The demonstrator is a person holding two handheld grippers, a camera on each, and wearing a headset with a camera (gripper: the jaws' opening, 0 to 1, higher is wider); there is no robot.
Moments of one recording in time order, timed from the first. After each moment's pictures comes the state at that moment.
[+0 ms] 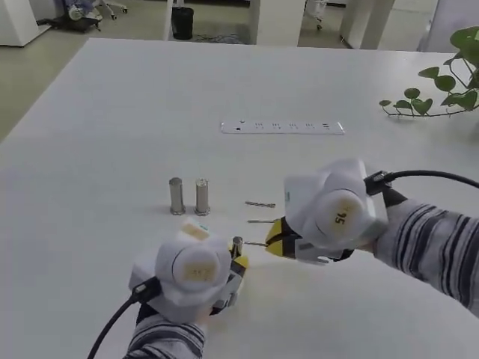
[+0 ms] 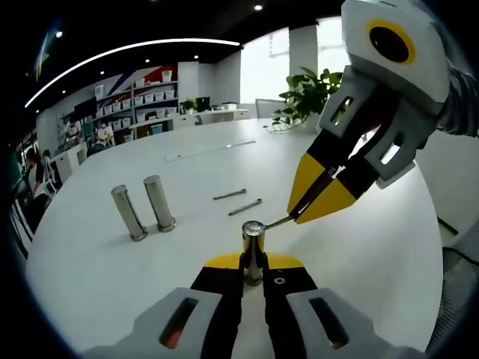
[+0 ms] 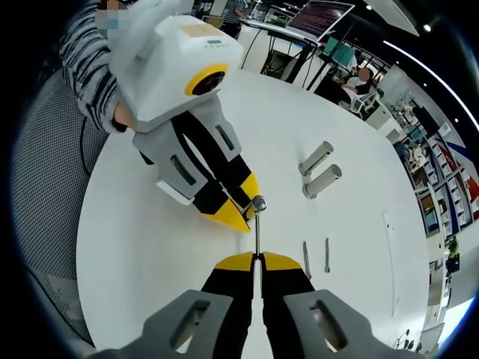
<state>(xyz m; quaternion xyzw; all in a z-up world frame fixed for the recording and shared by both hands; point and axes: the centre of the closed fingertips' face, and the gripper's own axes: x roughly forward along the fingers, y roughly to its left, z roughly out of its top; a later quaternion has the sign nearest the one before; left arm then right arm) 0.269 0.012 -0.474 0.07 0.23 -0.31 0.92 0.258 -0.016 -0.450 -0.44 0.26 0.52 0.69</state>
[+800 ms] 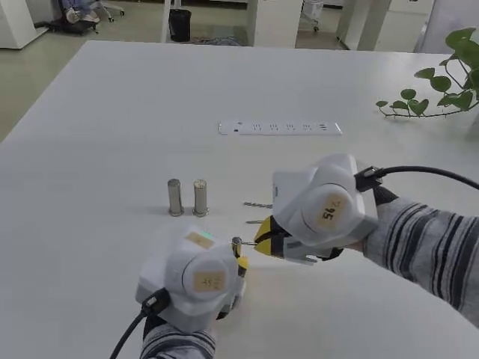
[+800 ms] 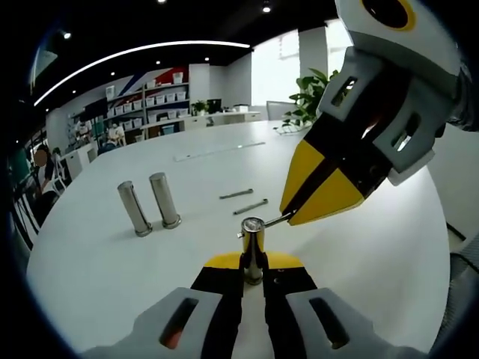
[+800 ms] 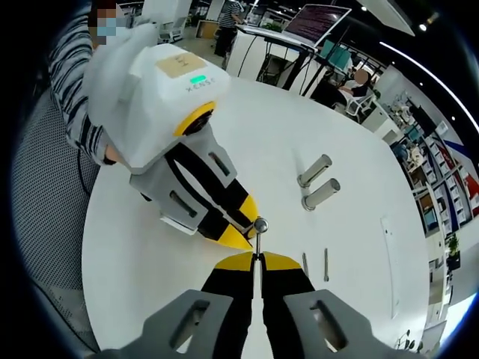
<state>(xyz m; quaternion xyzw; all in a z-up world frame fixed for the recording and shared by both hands) 0.271 0.012 -0.477 0.06 0.22 -0.28 0.93 0.254 0.000 -0.439 -0.43 0.25 0.52 0.69</state>
